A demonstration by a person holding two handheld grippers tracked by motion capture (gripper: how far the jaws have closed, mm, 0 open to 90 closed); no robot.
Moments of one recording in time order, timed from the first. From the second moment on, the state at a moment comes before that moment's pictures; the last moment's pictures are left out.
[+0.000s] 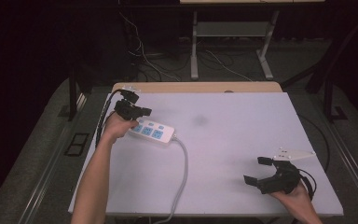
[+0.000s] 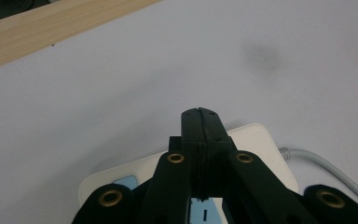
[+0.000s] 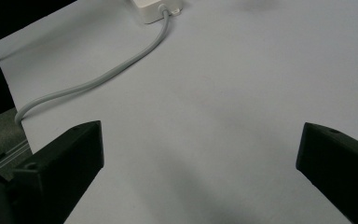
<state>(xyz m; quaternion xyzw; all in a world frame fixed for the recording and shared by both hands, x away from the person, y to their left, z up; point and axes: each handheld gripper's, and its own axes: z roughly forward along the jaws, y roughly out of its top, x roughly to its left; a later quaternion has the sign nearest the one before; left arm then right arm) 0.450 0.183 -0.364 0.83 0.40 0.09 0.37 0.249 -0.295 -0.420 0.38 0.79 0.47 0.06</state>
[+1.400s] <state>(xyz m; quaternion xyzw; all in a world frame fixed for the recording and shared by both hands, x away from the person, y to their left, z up) 0.459 0.190 -0.405 0.83 0.42 0.07 0.36 0.249 -0.294 -0.422 0.38 0.80 0.46 0.06</state>
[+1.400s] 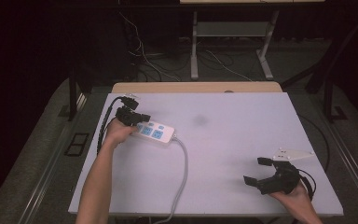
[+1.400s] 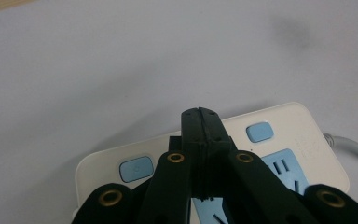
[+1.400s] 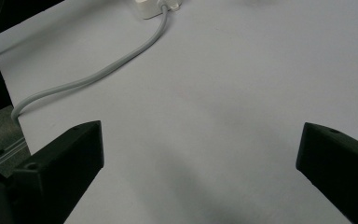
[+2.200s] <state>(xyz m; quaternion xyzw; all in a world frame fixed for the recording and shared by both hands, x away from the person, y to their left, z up) 0.458 0.182 -0.415 0.84 0.41 0.07 0.35 0.250 -0.293 -0.422 0.38 0.80 0.46 0.06</state>
